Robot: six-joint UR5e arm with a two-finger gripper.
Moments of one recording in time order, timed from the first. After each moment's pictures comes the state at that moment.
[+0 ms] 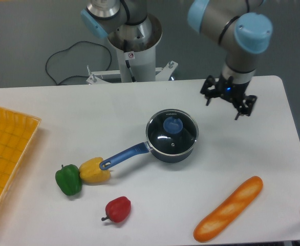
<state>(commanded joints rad) 2.74 -1.77 -1.72 -1.24 1.52 1.16</state>
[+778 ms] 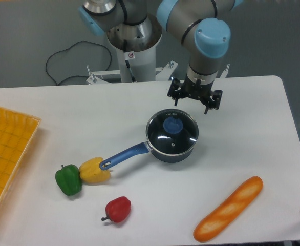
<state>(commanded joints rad) 2.68 -1.66 -1.85 -1.23 1.51 0.84</state>
